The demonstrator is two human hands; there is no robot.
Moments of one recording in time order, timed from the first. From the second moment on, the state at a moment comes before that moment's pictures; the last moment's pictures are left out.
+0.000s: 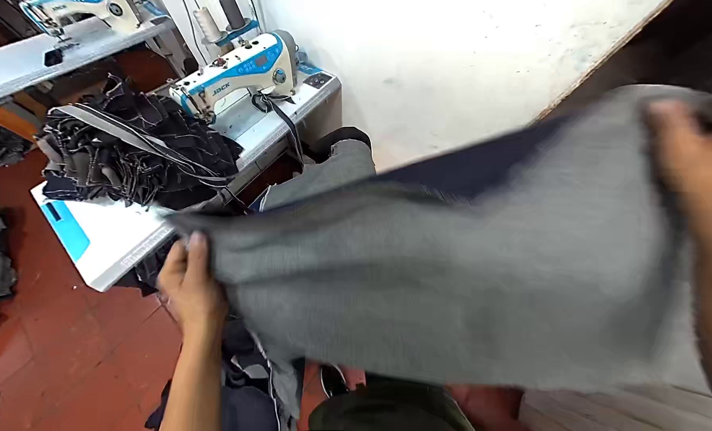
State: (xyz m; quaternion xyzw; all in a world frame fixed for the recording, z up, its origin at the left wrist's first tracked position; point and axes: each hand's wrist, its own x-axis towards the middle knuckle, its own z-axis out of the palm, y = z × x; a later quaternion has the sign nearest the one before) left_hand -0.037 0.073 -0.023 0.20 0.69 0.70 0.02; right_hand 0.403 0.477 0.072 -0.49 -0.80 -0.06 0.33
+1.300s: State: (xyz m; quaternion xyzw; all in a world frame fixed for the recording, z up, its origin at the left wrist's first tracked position) left_hand 0.039 0.025 -0.325 0.12 0.81 0.33 0.47; right_hand 0.068 0.158 -0.057 -0.22 -0.89 0.07 -0.40
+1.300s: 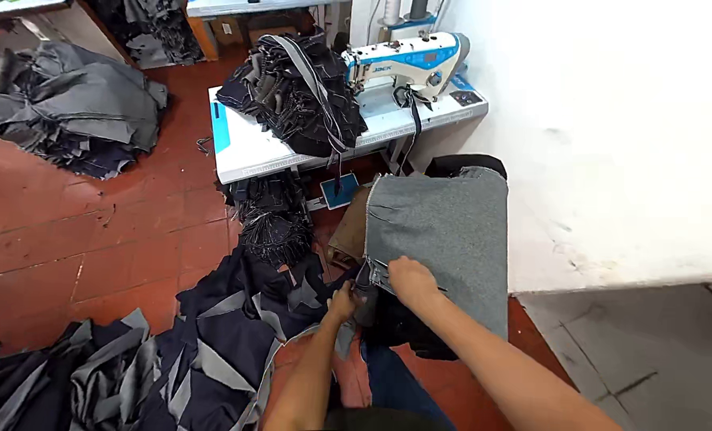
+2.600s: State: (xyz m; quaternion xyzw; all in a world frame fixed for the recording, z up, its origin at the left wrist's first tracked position) left_hand -0.012 -0.082 0.080 0.54 0.84 0.03 -0.04; right_hand 0.158 0.151 -0.034 -0.07 -0.88 0.43 -0.18
